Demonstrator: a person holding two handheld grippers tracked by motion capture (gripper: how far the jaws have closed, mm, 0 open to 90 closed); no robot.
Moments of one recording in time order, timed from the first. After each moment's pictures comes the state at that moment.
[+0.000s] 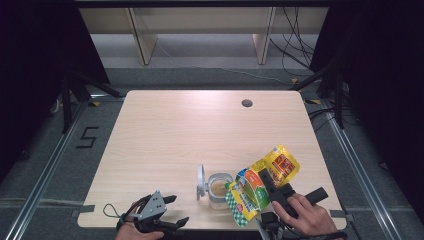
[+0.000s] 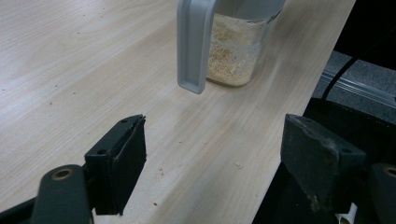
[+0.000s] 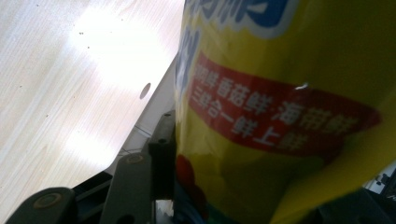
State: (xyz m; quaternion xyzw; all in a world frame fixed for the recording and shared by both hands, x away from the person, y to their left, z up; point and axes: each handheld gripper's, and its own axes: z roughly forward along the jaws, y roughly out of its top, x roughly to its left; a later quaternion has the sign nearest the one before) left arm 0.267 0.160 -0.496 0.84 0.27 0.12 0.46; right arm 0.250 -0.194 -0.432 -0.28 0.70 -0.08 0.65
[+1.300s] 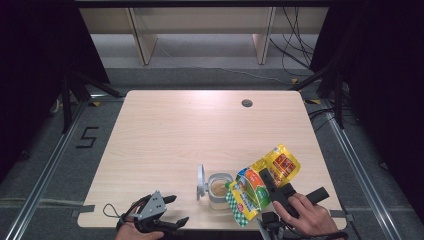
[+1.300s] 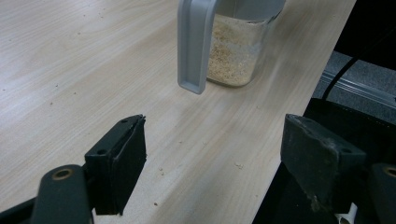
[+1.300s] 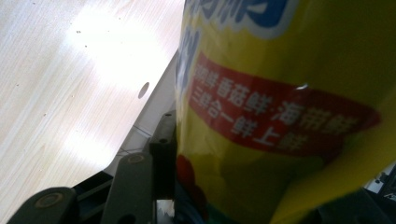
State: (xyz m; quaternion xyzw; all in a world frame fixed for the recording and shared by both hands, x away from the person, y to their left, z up) left arm 0.267 0.161 -0.496 0.84 0.27 0.12 0.45; right arm 0.250 -0.195 -0.430 -0.28 0.70 -0.08 0.65
